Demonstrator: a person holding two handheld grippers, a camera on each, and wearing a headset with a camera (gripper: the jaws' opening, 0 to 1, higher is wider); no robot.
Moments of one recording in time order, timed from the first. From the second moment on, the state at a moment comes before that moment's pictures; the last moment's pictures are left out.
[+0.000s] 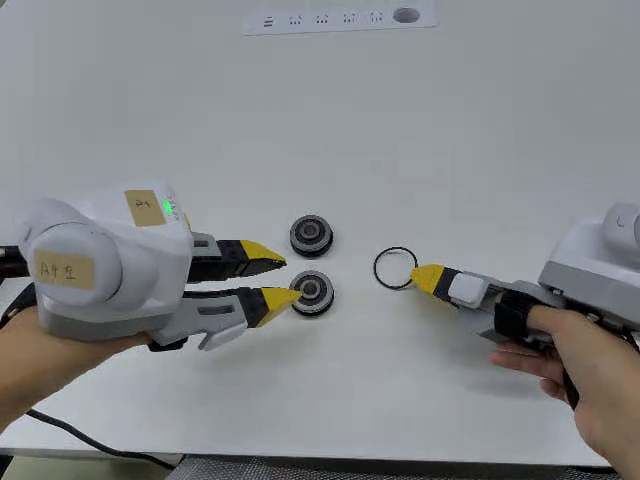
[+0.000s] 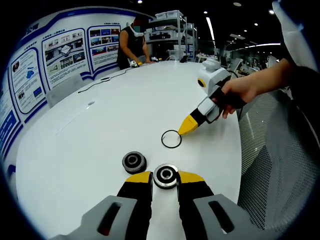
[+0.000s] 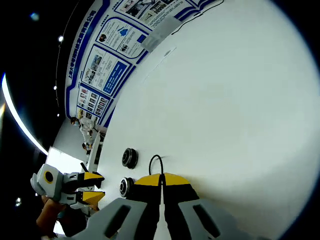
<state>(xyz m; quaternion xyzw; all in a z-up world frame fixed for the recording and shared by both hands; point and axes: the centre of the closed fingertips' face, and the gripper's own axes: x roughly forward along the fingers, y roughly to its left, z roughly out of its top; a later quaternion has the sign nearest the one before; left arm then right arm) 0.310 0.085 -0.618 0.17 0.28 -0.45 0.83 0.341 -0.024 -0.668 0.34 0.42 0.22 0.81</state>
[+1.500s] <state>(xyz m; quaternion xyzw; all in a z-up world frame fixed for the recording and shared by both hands) 0.320 0.069 -0.653 0.20 0.31 -0.49 0.79 0.332 0.015 -0.631 0.32 0.35 0.36 0.80</state>
